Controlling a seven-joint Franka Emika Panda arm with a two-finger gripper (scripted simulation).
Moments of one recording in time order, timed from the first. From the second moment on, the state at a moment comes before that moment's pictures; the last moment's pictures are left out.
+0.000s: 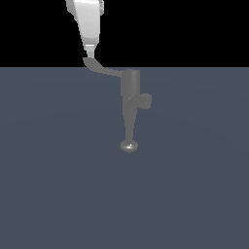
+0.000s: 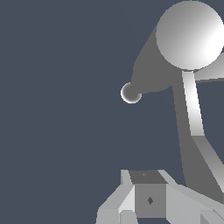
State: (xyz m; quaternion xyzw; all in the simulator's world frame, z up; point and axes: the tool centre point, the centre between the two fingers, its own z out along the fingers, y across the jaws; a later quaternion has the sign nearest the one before) arm 0.000 0.095 0.299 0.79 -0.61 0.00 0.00
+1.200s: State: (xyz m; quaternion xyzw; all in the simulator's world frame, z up) arm -0.060 0.077 0.301 0.79 -0.61 0.00 0.00
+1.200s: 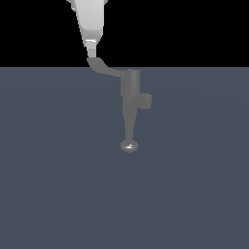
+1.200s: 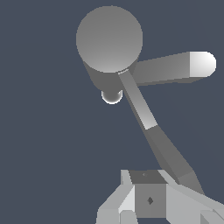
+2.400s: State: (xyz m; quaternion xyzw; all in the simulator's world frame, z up) arm -0.113 0.013 0.301 0.80 -0.60 0.00 0.00
